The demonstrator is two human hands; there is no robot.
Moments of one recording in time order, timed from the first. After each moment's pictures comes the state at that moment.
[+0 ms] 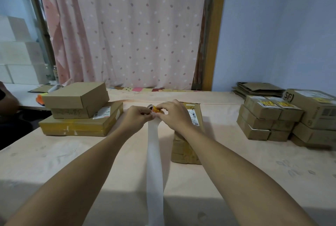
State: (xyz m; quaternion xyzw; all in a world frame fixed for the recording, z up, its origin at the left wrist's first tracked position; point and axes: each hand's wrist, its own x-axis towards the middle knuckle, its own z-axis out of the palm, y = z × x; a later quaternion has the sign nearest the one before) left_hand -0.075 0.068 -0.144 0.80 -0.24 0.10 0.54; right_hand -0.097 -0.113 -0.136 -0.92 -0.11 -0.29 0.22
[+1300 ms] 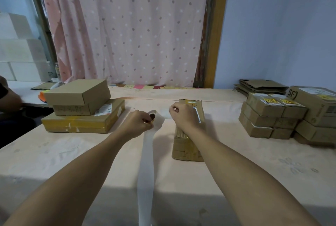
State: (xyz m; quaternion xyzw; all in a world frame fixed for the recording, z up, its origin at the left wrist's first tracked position) left_hand -0.068 0.082 -0.166 0.91 -0.25 0.13 0.31; right_hand -0.094 -0.130 -0.155 -0.91 0.02 -0.28 0.30
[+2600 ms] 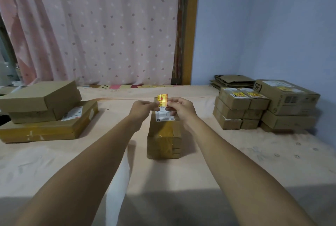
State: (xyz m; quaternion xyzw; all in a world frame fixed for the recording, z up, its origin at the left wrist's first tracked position) left_hand -0.085 -0.047 -0.129 0.78 -0.09 -0.03 0.62; right_hand -0.126 -0.207 -0.140 -0.69 0.08 -0.17 0.70
